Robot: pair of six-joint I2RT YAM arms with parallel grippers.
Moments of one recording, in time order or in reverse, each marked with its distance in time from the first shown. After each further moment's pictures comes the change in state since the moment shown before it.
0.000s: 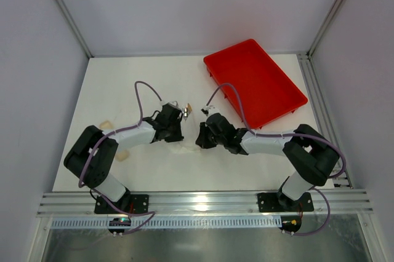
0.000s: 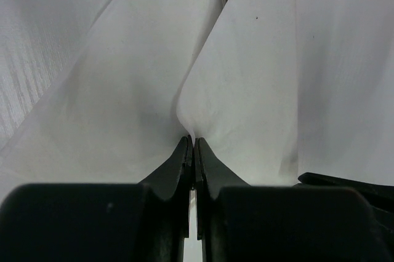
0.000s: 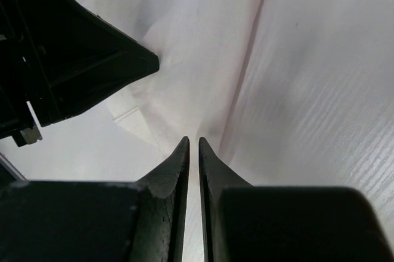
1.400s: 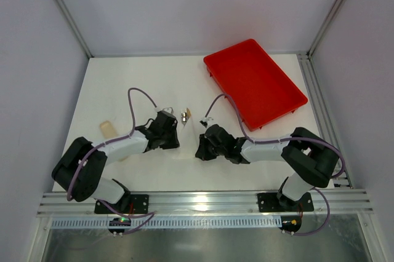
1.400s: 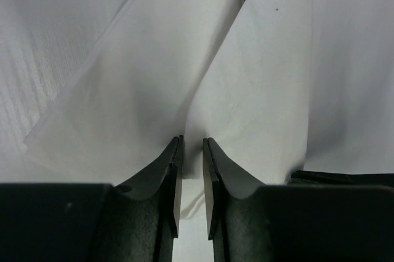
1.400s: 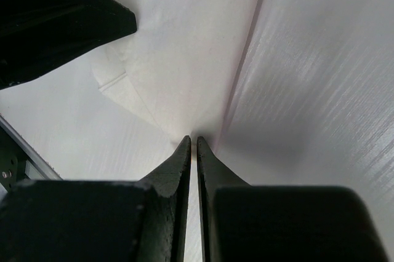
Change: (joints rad) left arm -0.013 -0.140 -0.139 0.015 -0.005 -0.003; right arm 0.082 -0.009 -0.098 0.045 -0.035 0.072
